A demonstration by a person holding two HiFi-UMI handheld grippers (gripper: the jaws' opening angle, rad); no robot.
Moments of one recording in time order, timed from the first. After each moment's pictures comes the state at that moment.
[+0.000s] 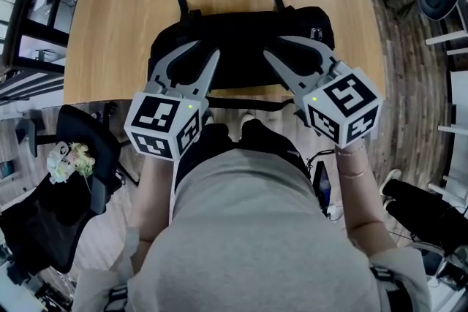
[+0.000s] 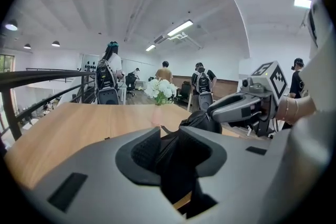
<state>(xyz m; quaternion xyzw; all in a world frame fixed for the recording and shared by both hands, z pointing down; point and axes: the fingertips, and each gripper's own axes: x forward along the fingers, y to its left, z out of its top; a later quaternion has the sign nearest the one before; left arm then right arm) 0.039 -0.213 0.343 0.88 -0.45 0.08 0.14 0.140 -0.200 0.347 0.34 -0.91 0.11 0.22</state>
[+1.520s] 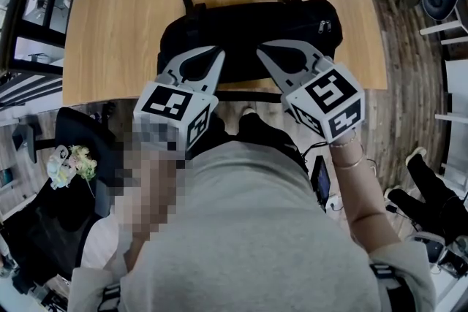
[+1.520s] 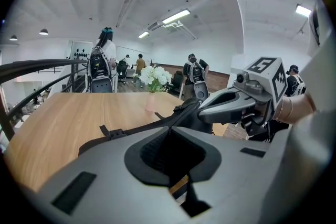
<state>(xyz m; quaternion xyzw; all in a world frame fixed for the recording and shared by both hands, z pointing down) 0.031 -0.201 0.368 0.89 -0.39 0.13 0.18 0.092 -0.188 0.369 0.33 -0.90 0.09 0.28</state>
